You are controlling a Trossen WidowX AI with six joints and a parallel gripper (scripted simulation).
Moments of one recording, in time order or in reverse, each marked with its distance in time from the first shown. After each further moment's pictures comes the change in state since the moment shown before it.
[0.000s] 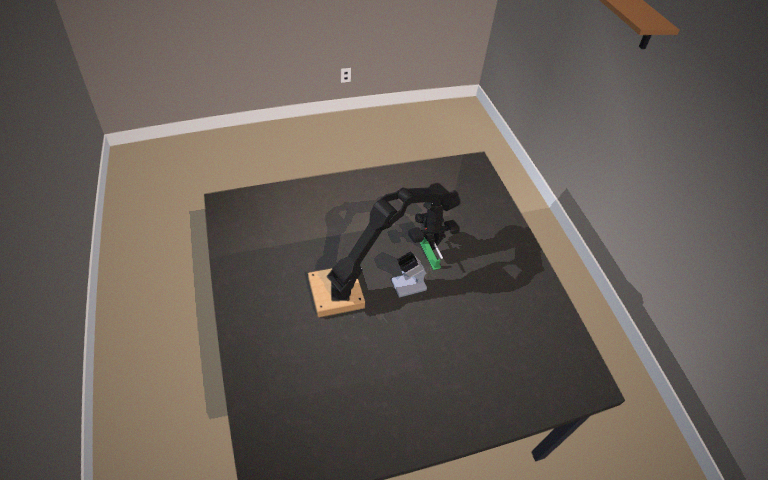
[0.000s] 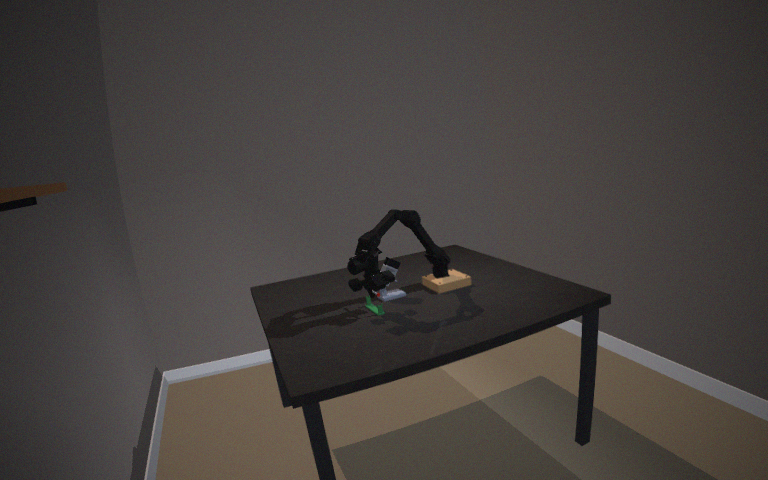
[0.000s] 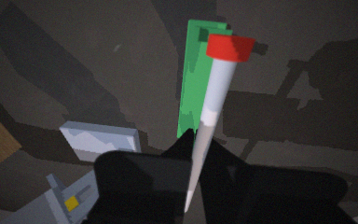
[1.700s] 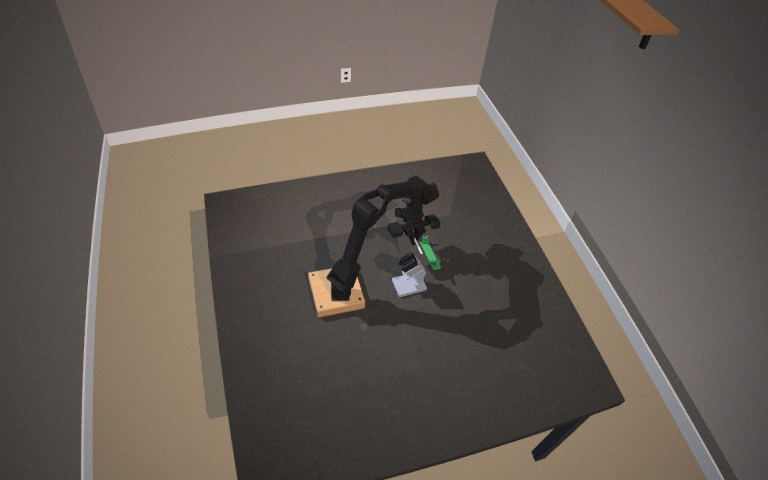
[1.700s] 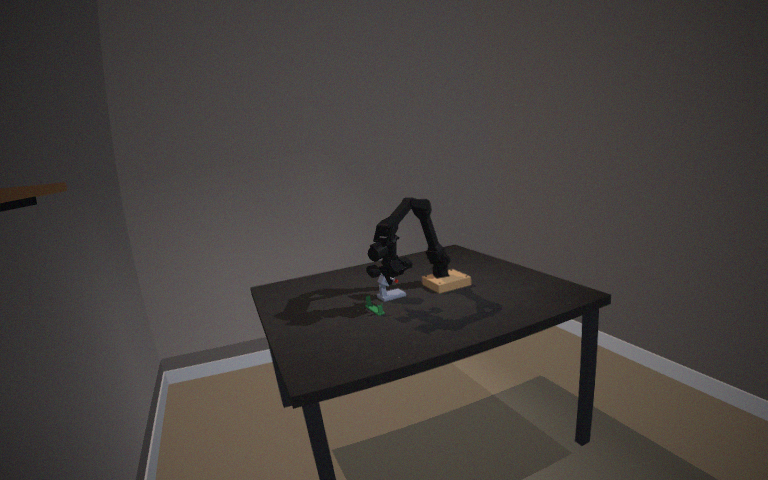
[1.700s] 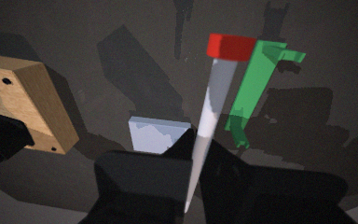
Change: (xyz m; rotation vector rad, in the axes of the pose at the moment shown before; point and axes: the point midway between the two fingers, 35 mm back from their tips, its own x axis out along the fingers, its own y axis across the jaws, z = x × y) arm -0.042 0.082 0.001 -0.002 -0.002 0.009
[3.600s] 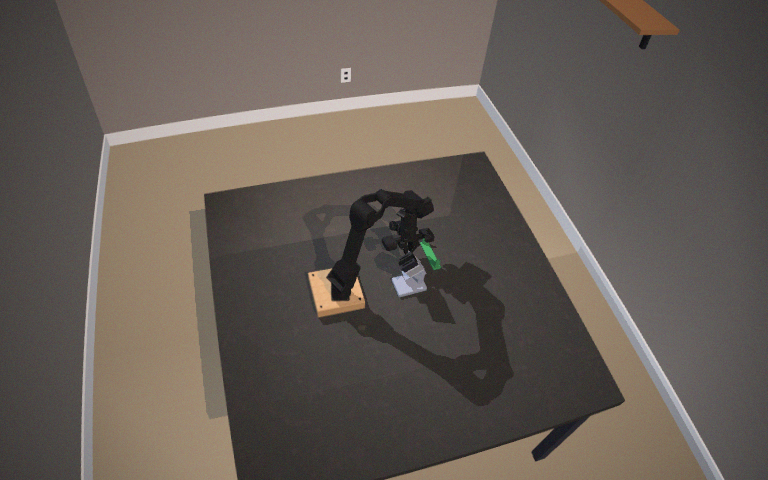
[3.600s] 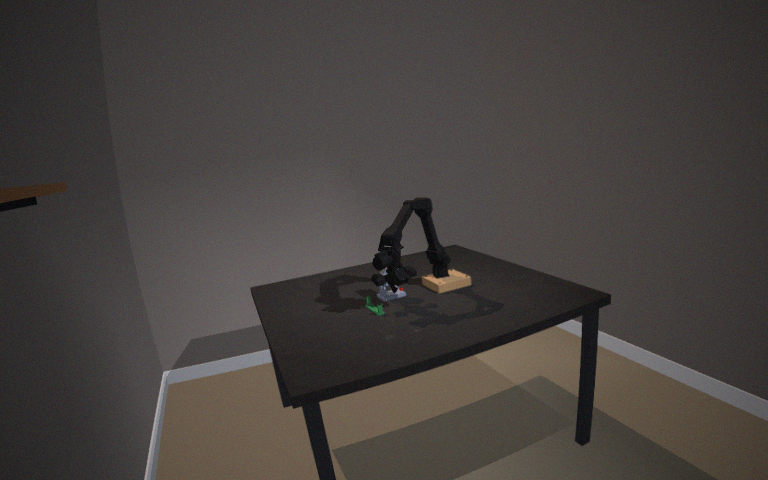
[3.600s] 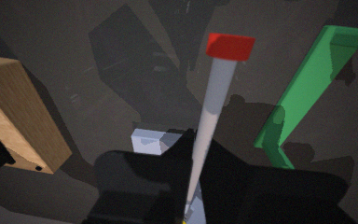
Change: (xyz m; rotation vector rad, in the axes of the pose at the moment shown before) arm 0.050 0.025 -0.005 0.001 -0.008 0.012
